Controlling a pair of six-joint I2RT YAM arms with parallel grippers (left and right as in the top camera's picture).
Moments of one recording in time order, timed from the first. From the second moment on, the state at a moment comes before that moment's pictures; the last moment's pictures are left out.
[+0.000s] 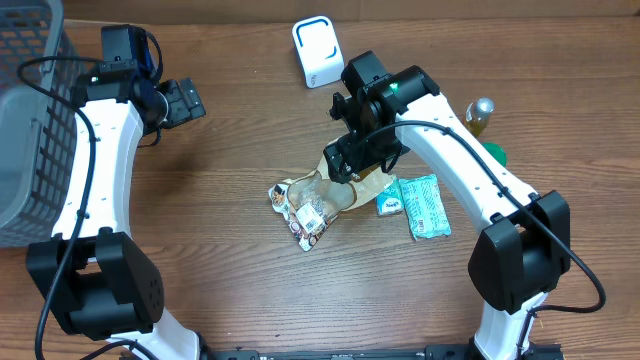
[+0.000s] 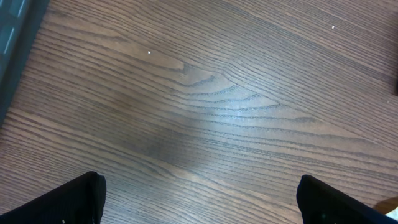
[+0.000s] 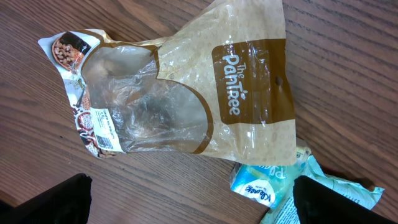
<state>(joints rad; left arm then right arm) 0.10 1.82 1.63 -0.95 -0.02 -0.31 0.49 1.98 1.78 -1.25 -0.17 -0.02</state>
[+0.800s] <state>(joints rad) 0.10 1.82 1.63 -0.95 -0.02 -0.31 0.49 1.54 1.78 -1.25 -0.17 -0.02</state>
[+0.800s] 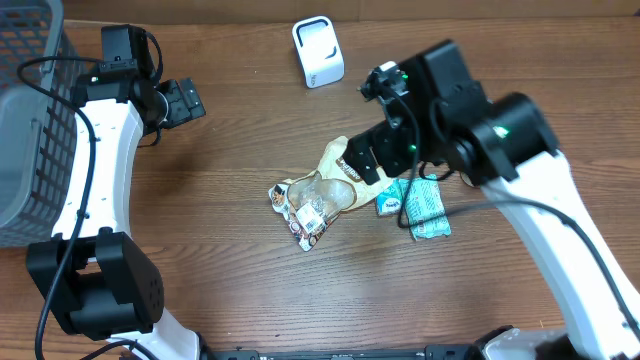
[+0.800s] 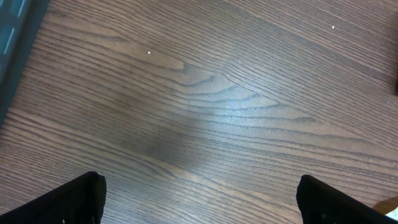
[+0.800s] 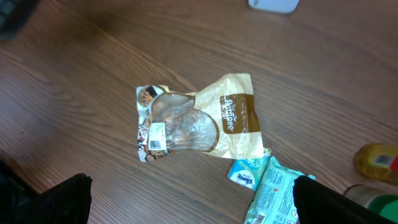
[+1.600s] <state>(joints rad) 0.10 1.82 1.63 -0.95 -0.02 -0.31 0.42 1.00 1.74 -1.25 -0.17 -0.02</state>
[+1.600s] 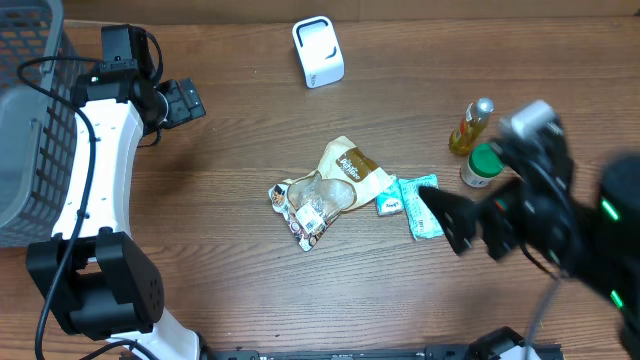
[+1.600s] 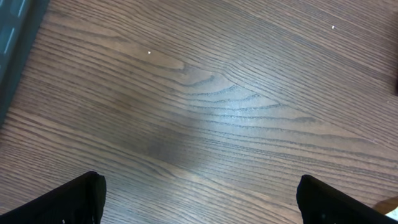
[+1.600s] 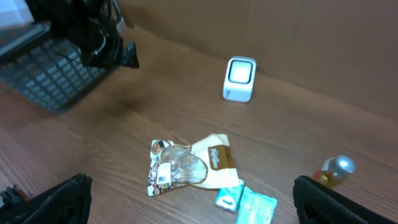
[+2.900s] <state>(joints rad) 0.10 1.82 1.63 -0.95 -0.02 -0.31 0.20 0.01 0.50 0.03 -0.26 -0.01</state>
